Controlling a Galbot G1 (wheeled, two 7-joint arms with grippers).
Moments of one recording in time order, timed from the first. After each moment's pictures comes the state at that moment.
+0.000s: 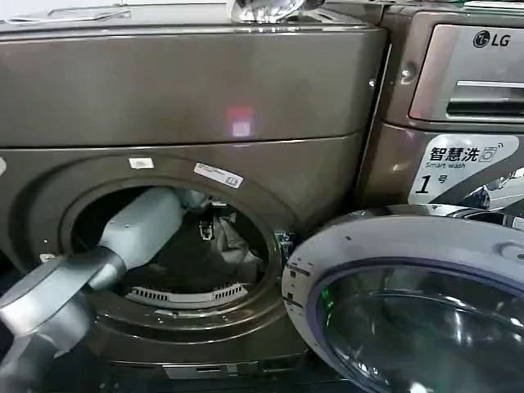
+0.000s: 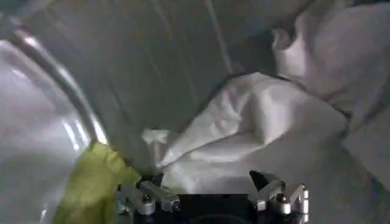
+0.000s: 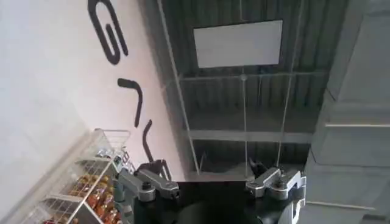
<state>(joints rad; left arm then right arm) -0.20 -1.26 0.65 -0.73 0.41 0.24 1.06 -1.77 1.14 2.36 1.90 0.57 0.27 0.00</state>
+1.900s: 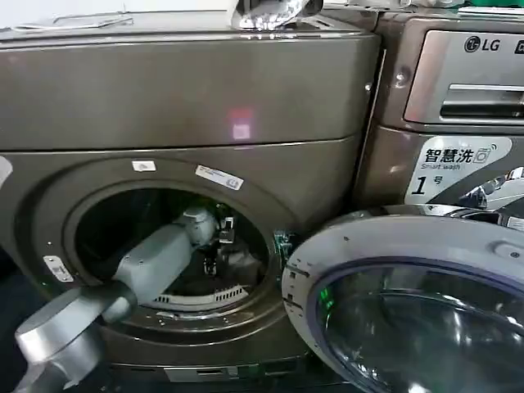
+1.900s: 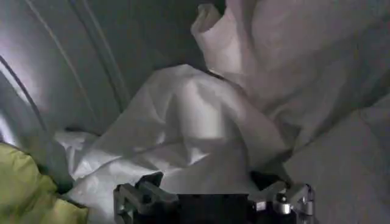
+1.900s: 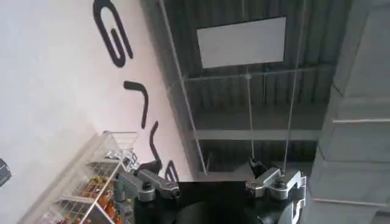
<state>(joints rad) 0.00 -1.28 0.64 -0.71 0.43 0.30 1.01 -1.75 1.16 2.31 1.92 0.56 0.28 -0.02</state>
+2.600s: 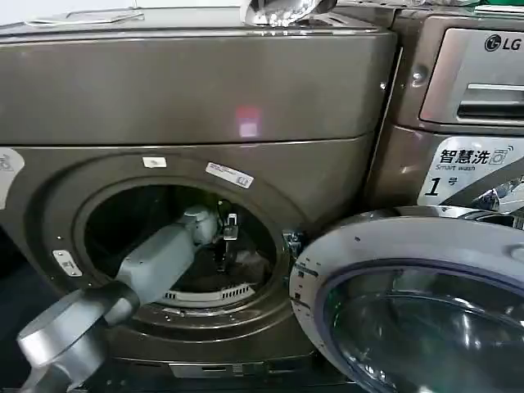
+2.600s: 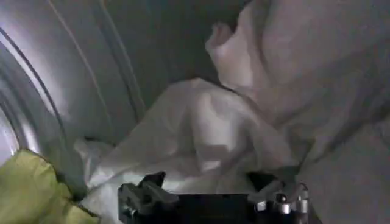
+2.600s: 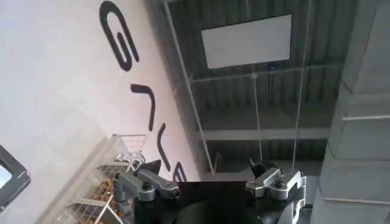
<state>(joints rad) 0.00 -1.29 0.59 -0.73 0.38 0.25 0.93 -1.74 1.16 2.29 1.94 0.56 0.28 -0.02</state>
